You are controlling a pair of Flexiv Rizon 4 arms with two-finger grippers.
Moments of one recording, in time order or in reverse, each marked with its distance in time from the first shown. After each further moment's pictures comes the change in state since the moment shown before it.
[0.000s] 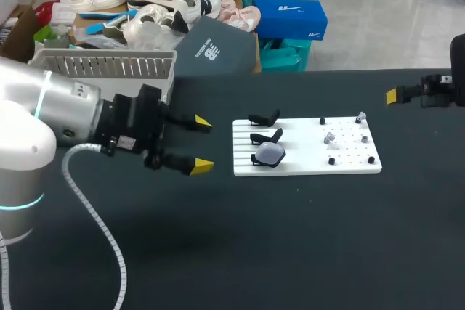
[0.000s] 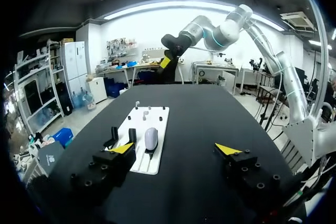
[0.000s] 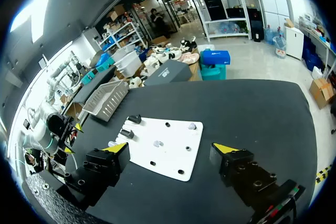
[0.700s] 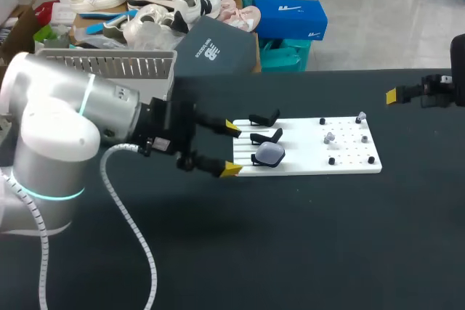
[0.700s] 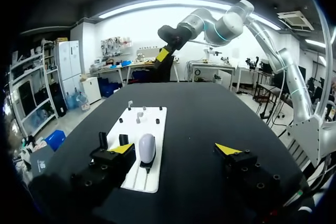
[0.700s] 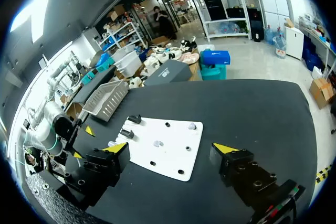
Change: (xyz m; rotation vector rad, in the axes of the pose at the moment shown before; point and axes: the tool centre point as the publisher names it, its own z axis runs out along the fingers) left arm 0.000 0.011 0.056 0.052 0.004 0.010; right arm 0.000 0.000 0.000 0.000 0.000 0.000
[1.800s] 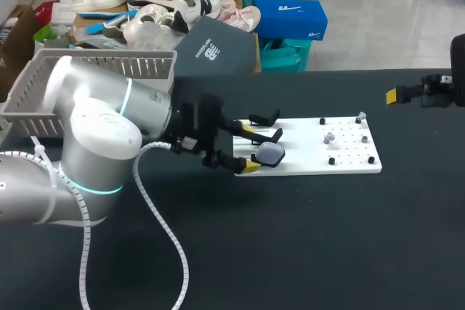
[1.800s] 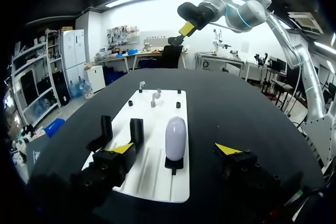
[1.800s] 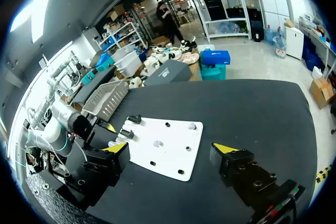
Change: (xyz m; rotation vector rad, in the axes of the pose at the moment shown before) left arm 0.035 0.049 0.051 -0.037 0.067 -0.052; right arm 0.000 0.000 0.000 0.000 0.000 0.000
